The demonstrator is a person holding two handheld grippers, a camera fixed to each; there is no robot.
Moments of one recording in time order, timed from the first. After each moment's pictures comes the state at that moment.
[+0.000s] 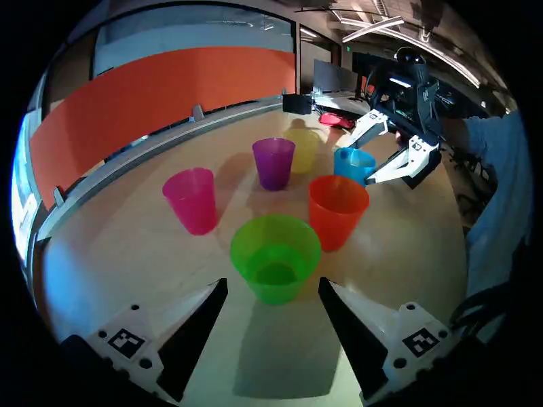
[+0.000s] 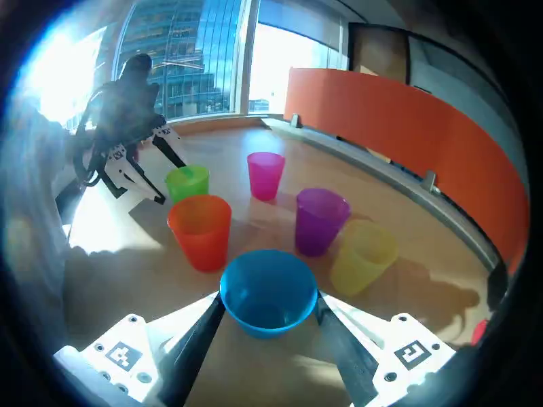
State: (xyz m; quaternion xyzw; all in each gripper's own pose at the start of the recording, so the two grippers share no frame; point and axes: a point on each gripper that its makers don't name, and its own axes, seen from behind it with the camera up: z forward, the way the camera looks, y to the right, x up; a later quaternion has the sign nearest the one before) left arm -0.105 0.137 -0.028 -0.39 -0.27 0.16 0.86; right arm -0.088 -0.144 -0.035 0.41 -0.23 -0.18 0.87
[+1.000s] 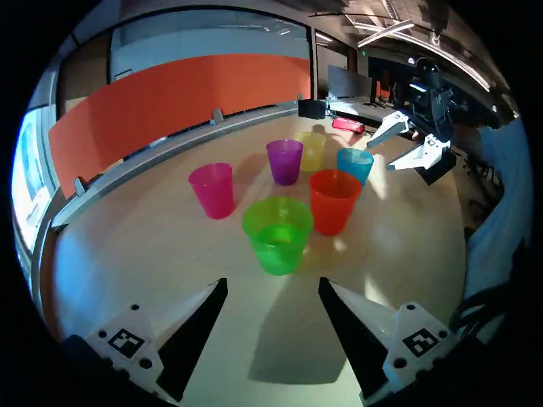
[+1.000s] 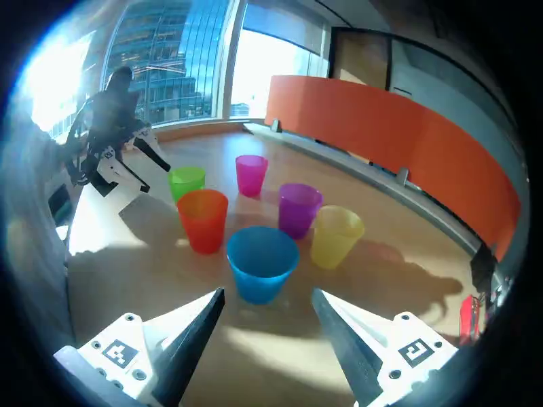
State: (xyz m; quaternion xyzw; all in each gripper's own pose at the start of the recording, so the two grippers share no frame) left arm -0.091 0.102 -0.064 -0.34 -0.26 0.15 0.89; right arm -0.071 -0.101 -0.072 0.35 -0.21 -0.17 0.89
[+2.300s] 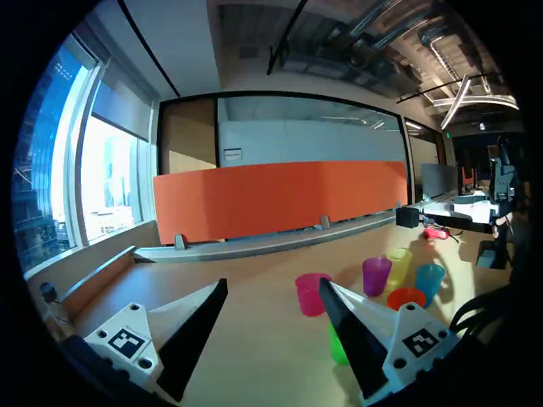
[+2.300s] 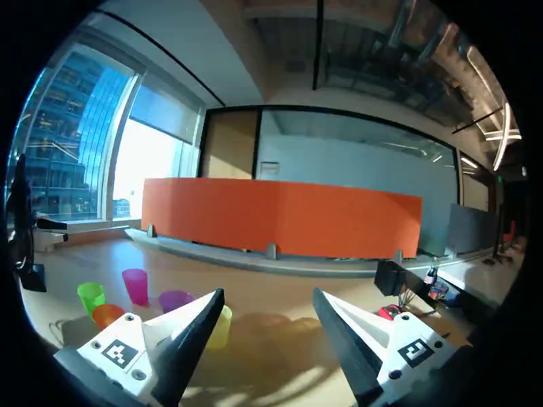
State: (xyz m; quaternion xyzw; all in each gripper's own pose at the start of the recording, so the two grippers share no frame) left arm 0.049 0.041 -0.029 -0.10 0.00 0.05 0.99; right arm 0.069 -0.017 -0.020 0.06 0.04 -0.04 1.00
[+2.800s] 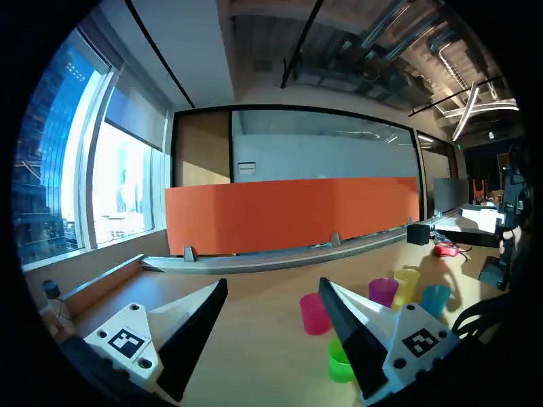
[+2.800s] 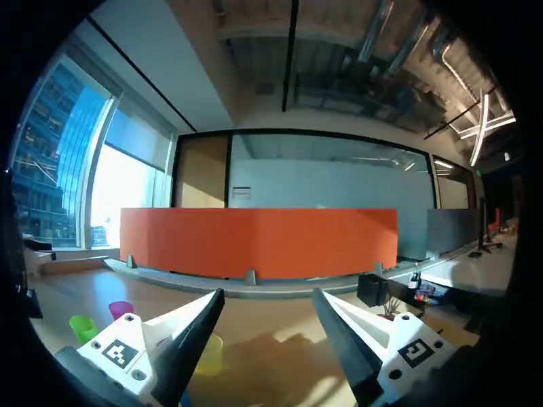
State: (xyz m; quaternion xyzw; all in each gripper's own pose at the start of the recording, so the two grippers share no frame) left arm 0.069 0.047 -0.024 -0.06 0.04 0.04 1.00; right arm 0.094 -0.008 -0.019 0.00 0.09 0.00 1.00
